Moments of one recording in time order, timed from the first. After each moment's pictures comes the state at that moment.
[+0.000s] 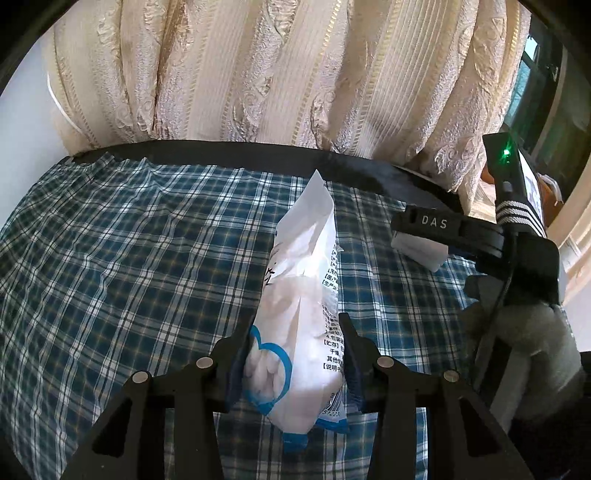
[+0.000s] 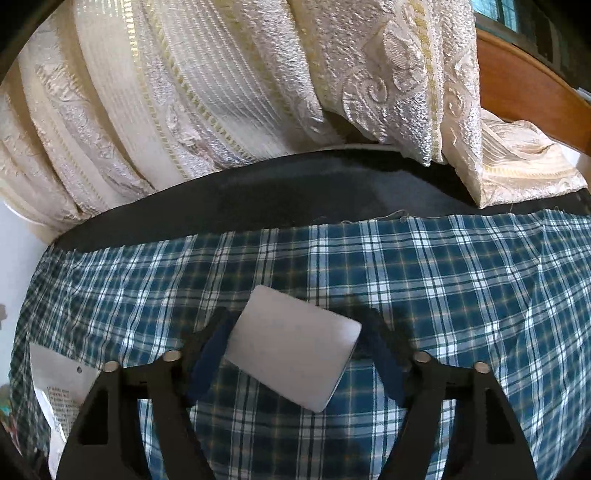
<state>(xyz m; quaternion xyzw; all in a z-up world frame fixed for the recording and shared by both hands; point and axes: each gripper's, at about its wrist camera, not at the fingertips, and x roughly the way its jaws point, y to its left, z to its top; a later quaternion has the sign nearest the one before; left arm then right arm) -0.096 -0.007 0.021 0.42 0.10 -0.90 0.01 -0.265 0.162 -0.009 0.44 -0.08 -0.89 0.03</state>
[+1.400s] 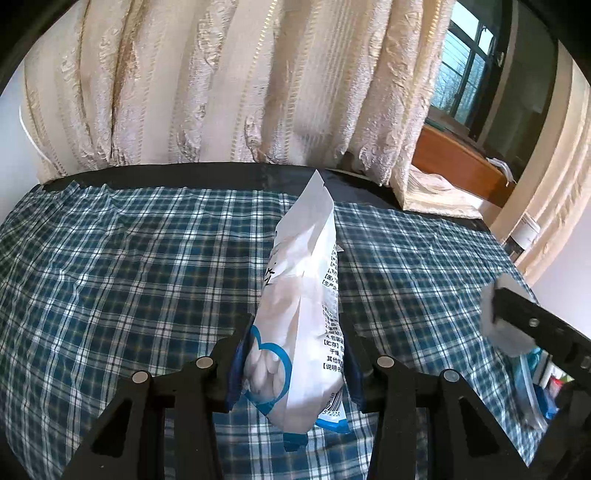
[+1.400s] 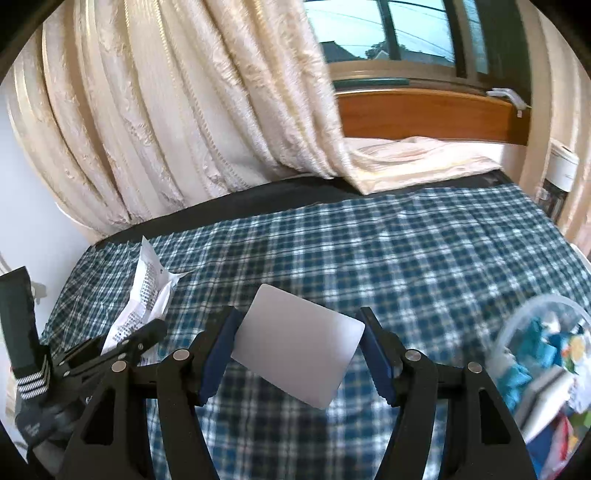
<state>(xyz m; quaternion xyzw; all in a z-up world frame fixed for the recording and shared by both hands) -0.064 0.031 0.041 0.39 0.08 -0.91 -0.07 -0.057 0.231 0.073 0.37 -0.10 -0.93 0.01</state>
